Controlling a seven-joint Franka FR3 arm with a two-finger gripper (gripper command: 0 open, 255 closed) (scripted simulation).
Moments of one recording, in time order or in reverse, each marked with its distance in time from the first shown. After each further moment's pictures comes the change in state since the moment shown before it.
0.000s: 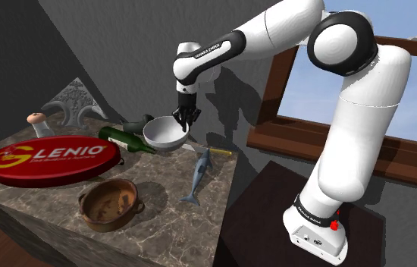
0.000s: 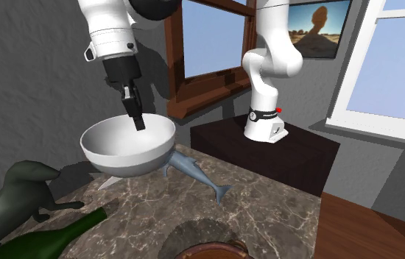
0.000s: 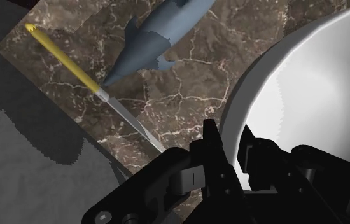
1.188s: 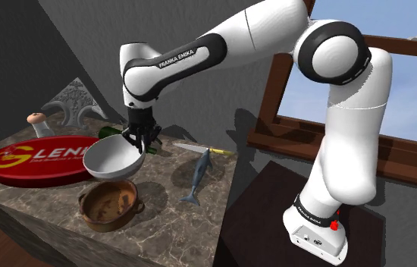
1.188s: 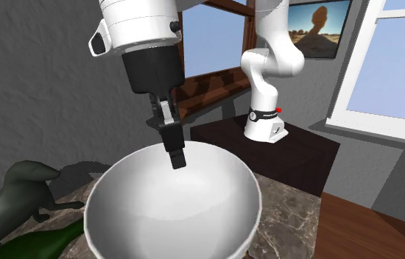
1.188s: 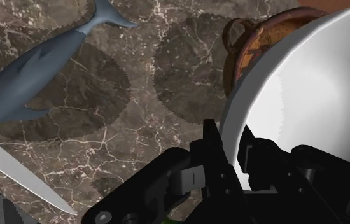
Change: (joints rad) arm 0.228 0.116 0.147 0.202 -0.023 -0.026 0.388
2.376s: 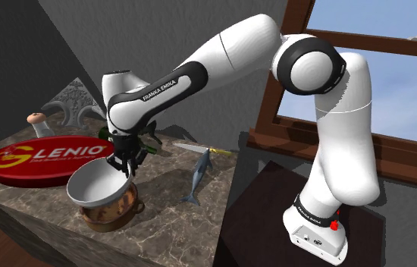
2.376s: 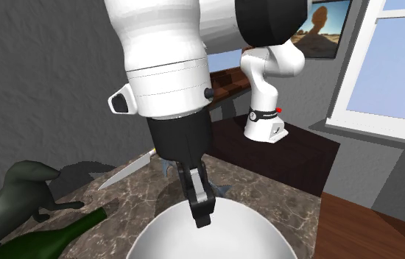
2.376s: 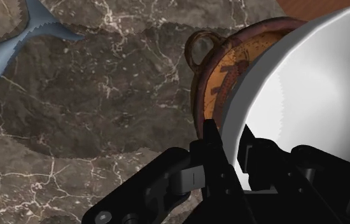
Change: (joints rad) arm 0.079 0.151 0.028 0.048 -0.025 0.119 0.098
